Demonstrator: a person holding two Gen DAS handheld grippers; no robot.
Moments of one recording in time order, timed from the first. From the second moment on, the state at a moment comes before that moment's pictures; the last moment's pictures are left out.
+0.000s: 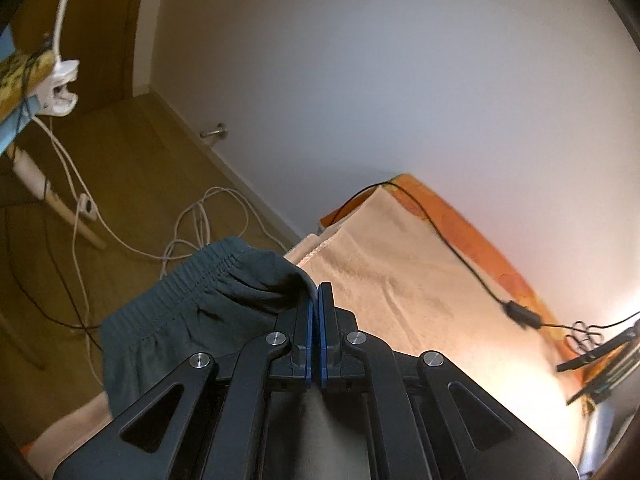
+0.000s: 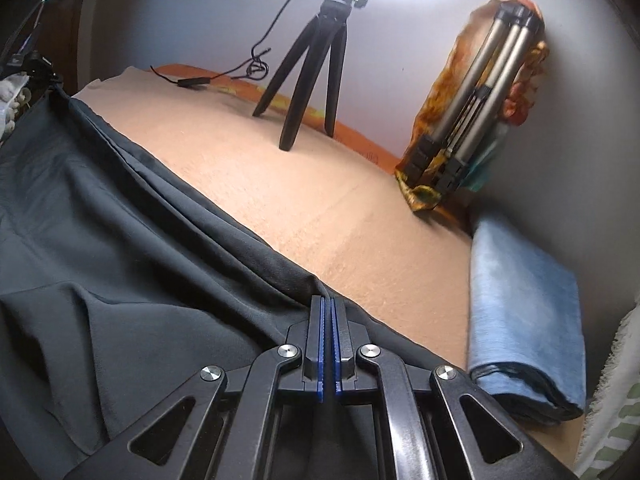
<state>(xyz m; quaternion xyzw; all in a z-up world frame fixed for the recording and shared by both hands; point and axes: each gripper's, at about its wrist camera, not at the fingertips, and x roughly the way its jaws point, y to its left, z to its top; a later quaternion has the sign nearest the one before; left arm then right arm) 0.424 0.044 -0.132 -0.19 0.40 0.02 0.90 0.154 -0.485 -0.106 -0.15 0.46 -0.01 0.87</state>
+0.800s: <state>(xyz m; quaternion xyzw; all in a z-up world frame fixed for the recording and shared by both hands) 0.400 0.025 -0.072 -0.15 0.42 -0.02 0.90 0.134 -0.511 -0.052 -0.05 0.44 -0.02 0.90</state>
